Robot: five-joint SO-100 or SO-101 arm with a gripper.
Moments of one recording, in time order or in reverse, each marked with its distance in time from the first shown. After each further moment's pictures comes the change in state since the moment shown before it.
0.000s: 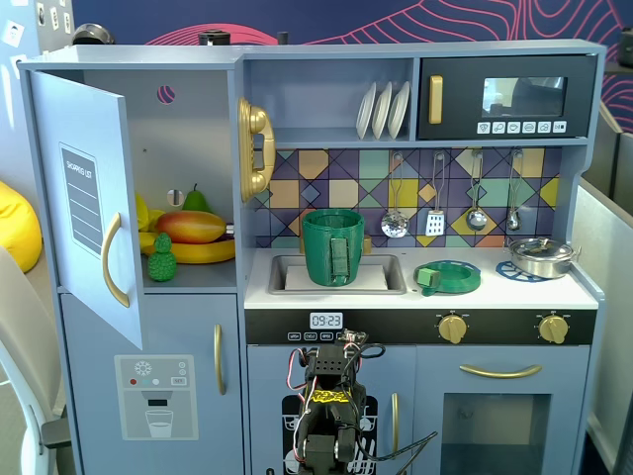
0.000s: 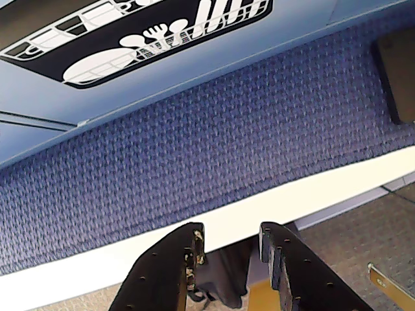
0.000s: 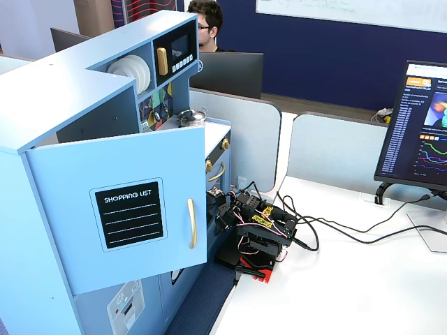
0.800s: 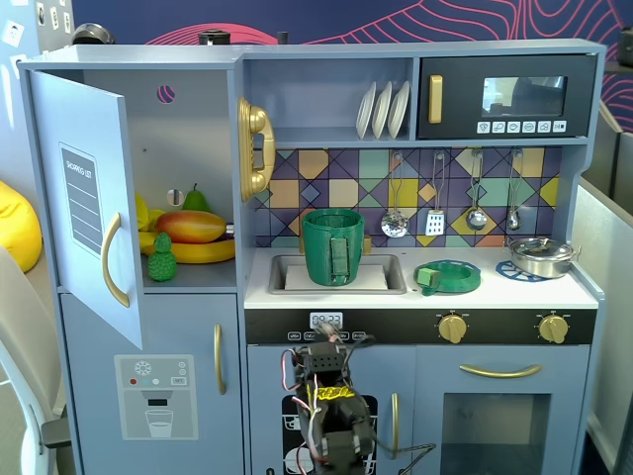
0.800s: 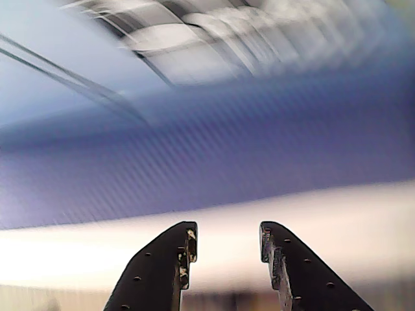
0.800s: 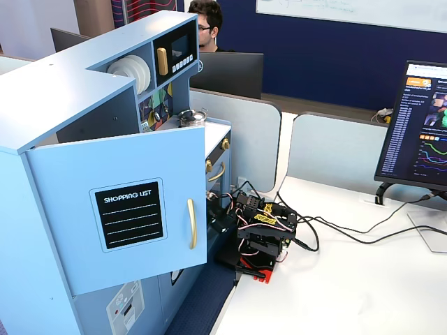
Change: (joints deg) arm -16.9 -2.5 -3.3 -14.2 -1.0
